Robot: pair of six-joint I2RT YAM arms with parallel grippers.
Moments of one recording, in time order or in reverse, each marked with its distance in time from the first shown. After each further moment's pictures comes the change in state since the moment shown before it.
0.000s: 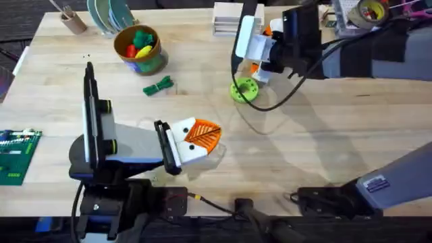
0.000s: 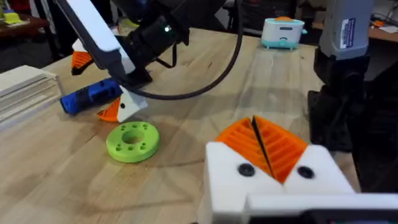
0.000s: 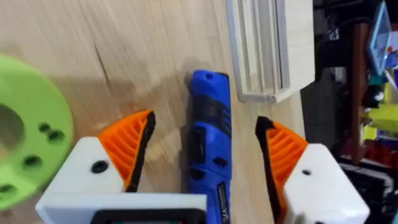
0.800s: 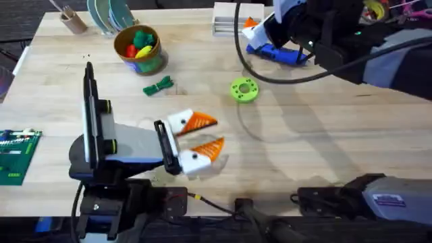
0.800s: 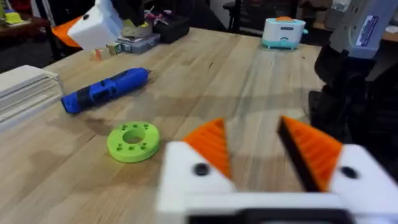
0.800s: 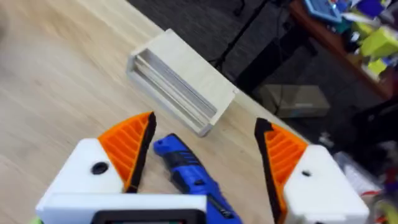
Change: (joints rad) left arm 0.000 0.000 0.000 0.001 -0.003 -0.001; right arm 0.073 -0.318 0.000 -0.001 0.105 0.659
